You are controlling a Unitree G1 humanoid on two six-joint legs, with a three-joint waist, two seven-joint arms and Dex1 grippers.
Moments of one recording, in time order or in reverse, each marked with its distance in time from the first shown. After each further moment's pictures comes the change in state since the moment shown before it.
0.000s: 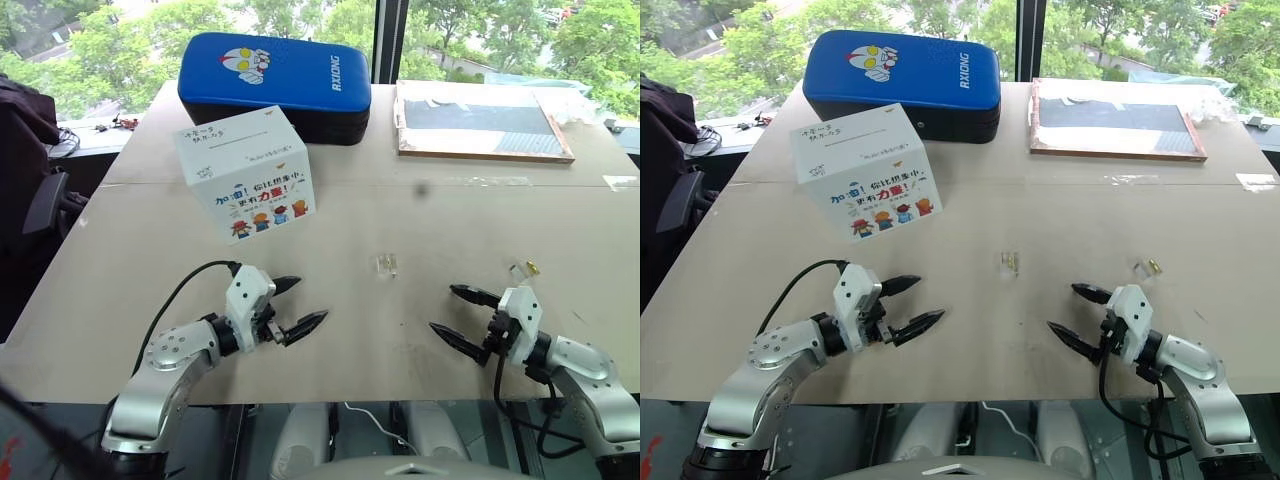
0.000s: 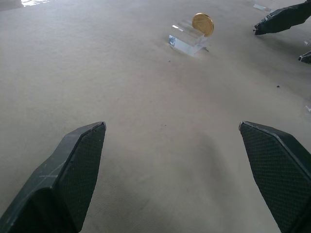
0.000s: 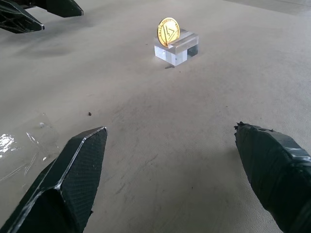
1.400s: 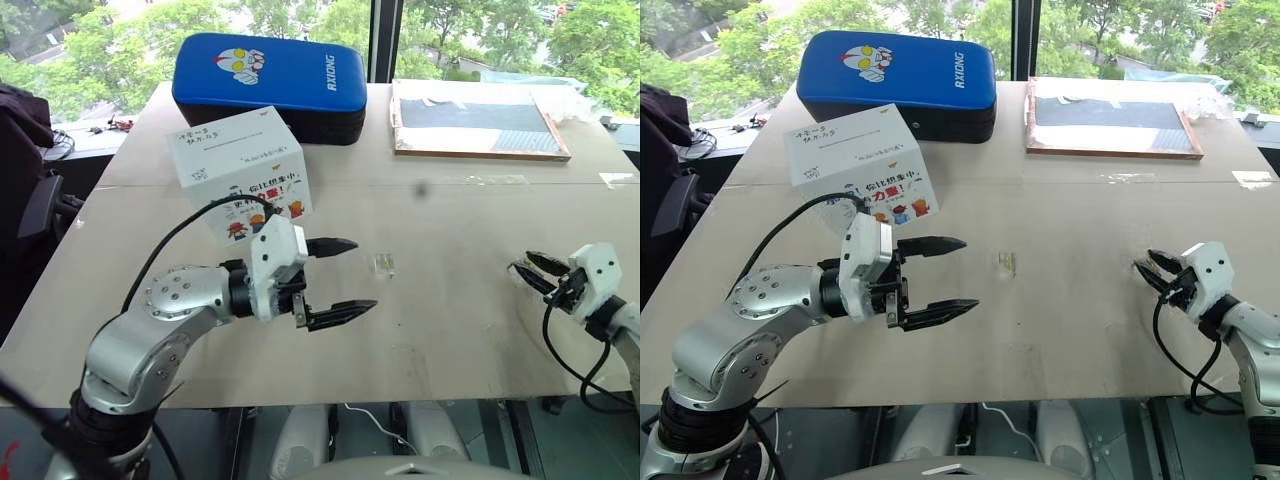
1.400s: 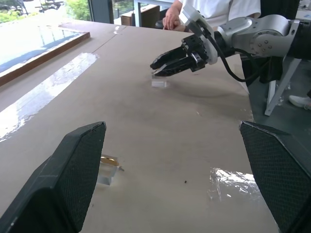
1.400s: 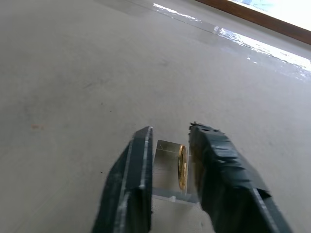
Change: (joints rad) left arm -0.334 0.155 -0.042 -0.300 -0.296 0.284 -0.021; right arm -0.148 -0.141 -0.249 0.220 -0.022 0.066 -0.153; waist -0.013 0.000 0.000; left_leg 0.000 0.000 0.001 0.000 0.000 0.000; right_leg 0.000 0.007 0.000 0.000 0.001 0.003
